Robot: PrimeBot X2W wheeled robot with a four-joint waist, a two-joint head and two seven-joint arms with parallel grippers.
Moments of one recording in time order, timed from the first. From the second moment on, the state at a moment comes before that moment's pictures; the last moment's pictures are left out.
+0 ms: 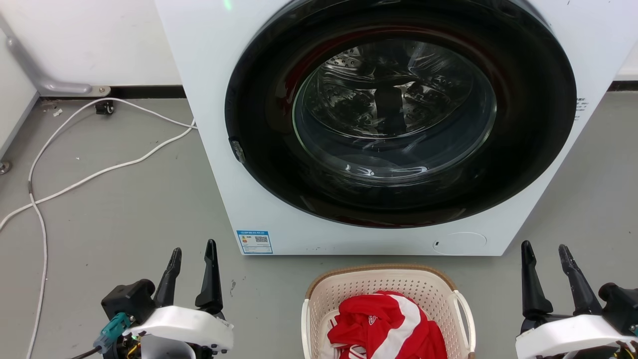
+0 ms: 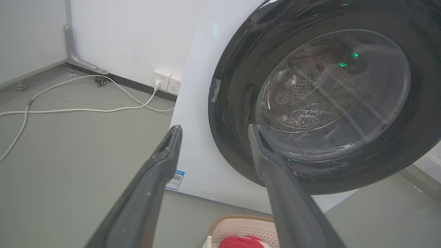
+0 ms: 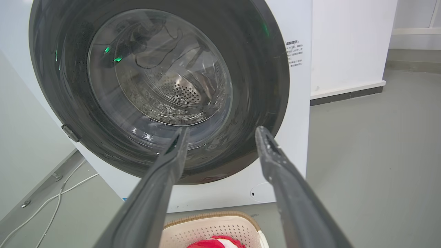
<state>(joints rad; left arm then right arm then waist) -0.04 0.05 -0.03 0.18 -0.43 -0.04 -0.17 0.04 -0.05 -0.09 0.08 0.27 0.13 -0.17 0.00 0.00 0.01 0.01</state>
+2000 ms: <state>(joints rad) -0.01 0.05 -0.04 0.23 -0.13 -0.05 -0.26 0.09 -0.05 -0.10 0.07 -0.04 0.13 -0.26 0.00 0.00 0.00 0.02</state>
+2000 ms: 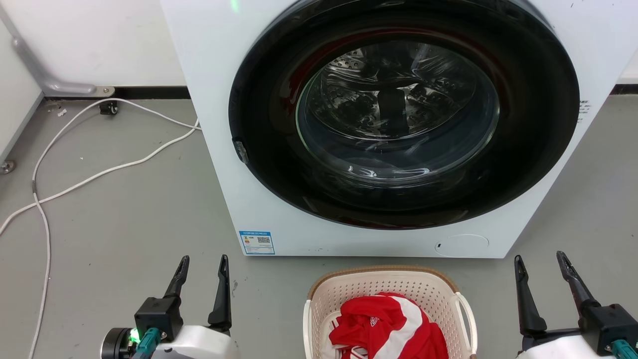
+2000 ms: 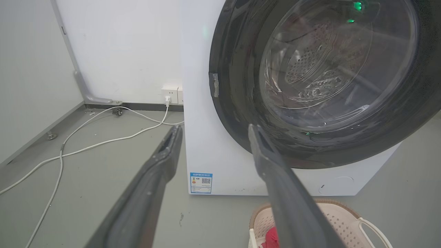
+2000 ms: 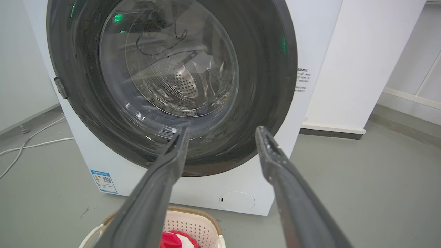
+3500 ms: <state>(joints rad) -0.39 0.05 -0.26 0.71 -0.23 -0.06 -0.26 -0.31 -0.05 -0.11 0.52 -0.18 0.13 -0.26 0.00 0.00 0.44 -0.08</state>
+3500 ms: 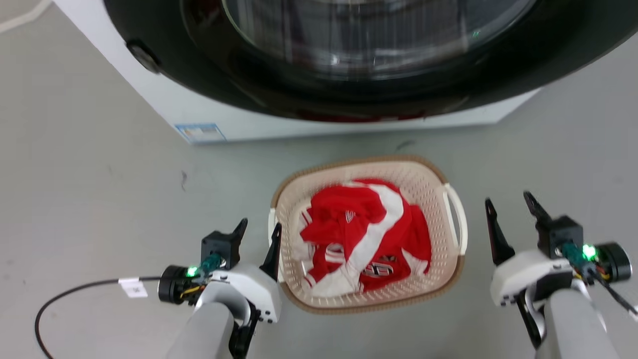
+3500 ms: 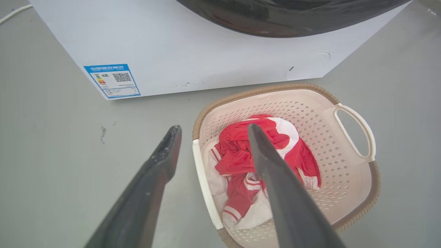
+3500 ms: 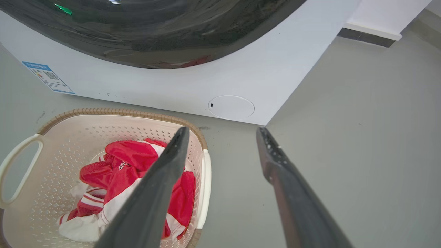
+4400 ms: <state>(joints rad) -0.63 0.05 -0.31 0.85 -0.21 -0.08 -0.26 -0.62 -0.05 -0.13 0.85 -0.27 0.13 -0.26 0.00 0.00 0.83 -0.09</state>
